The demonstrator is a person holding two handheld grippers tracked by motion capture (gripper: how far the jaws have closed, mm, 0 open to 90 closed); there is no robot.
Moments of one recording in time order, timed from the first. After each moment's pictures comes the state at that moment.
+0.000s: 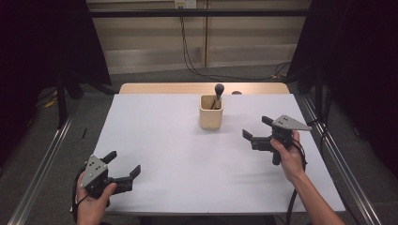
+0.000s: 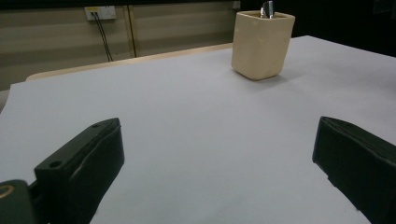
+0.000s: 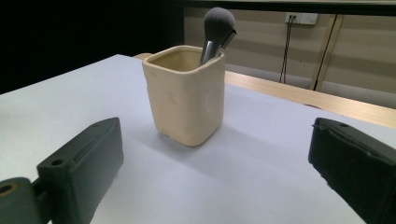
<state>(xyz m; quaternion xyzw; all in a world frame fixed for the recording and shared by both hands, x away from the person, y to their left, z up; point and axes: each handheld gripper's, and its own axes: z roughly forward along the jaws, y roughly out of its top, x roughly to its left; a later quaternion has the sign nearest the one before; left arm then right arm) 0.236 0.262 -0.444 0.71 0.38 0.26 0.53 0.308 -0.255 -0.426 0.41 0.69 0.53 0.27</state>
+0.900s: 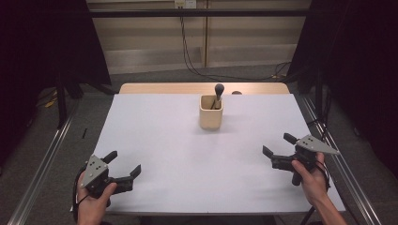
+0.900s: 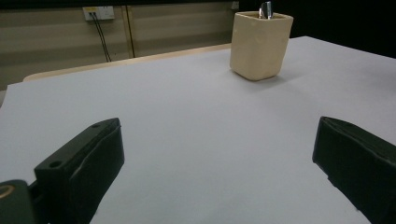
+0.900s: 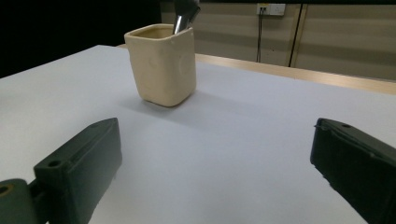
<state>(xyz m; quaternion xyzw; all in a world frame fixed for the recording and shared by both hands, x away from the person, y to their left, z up) 0.237 0.262 -0.443 0.71 0.38 0.26 0.53 0.245 -0.297 -0.437 0.45 0.67 0.52 0.29</state>
